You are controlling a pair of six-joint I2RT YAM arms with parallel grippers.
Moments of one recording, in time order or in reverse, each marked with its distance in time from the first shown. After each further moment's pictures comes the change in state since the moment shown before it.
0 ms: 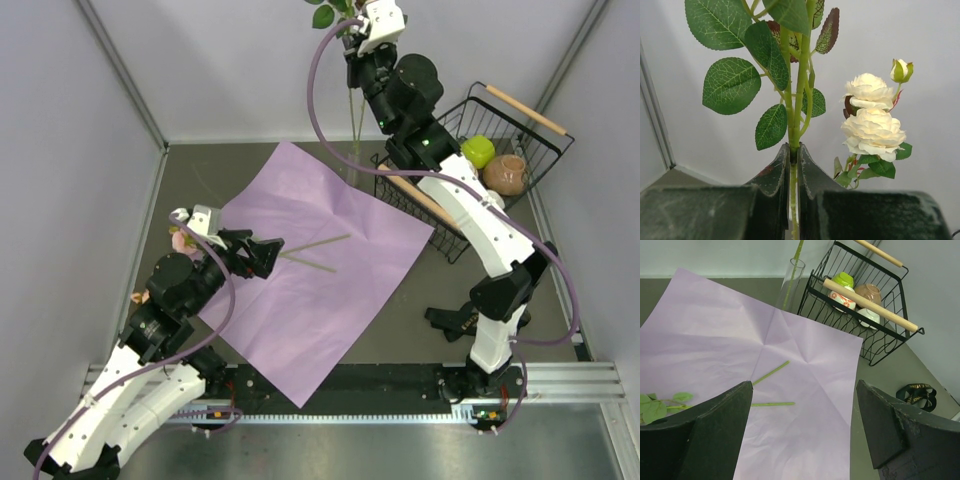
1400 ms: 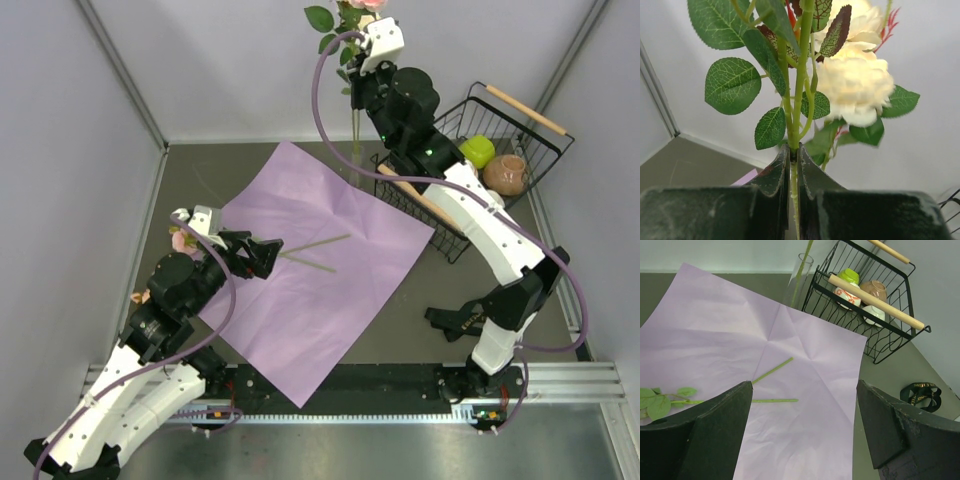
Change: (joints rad) left arm 0.000 0.001 0.000 -0.020 -0.016 0.000; right arm 0.000 -0.084 -0.159 -0.069 0.037 0.079
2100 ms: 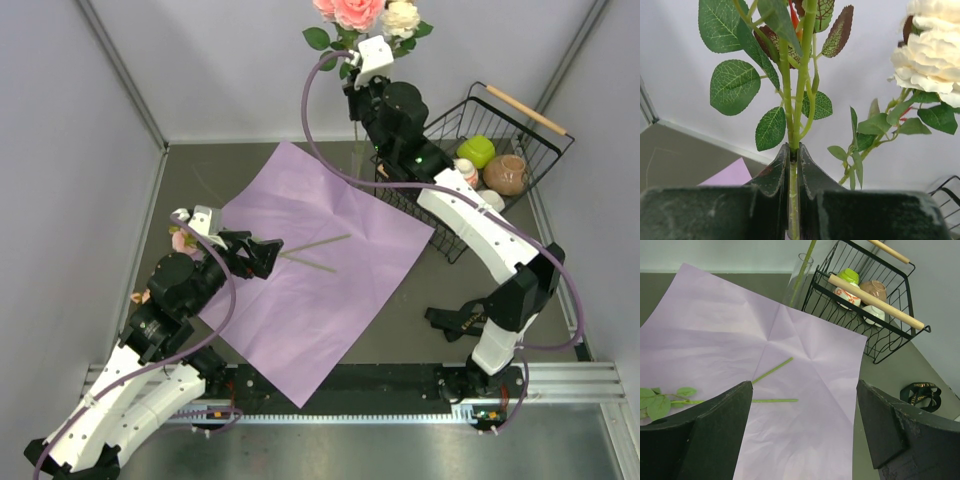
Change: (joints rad) left arm 0.000 0.000 0.000 0.000 0.000 0.000; right arm 0.000 -0.014 -0.141 0.094 0.036 -0.055
